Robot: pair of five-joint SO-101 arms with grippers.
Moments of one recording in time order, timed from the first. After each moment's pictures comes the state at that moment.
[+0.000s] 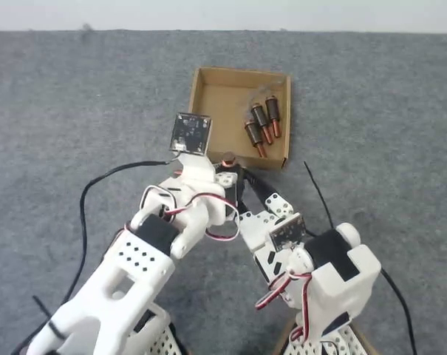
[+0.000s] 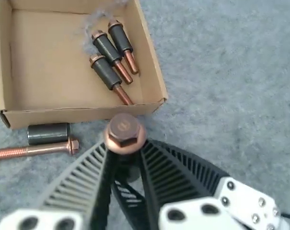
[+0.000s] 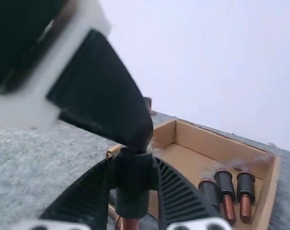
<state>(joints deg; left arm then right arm) 26.4 -43.6 61.8 34.8 25.9 -32.9 13.4 90.2 -98.7 4.9</state>
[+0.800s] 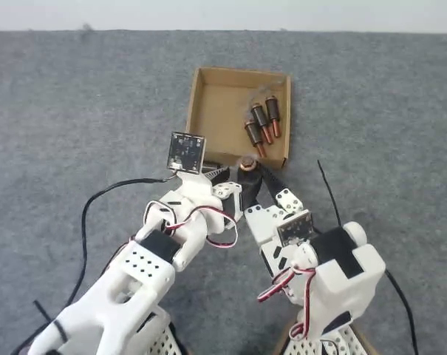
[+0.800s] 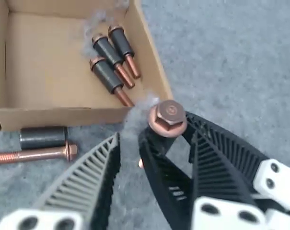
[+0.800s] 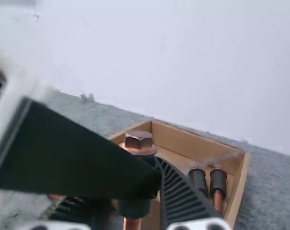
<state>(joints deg) 26.1 -43.2 74.9 15.4 26.3 -30.0 13.4 90.0 -98.7 5.0</state>
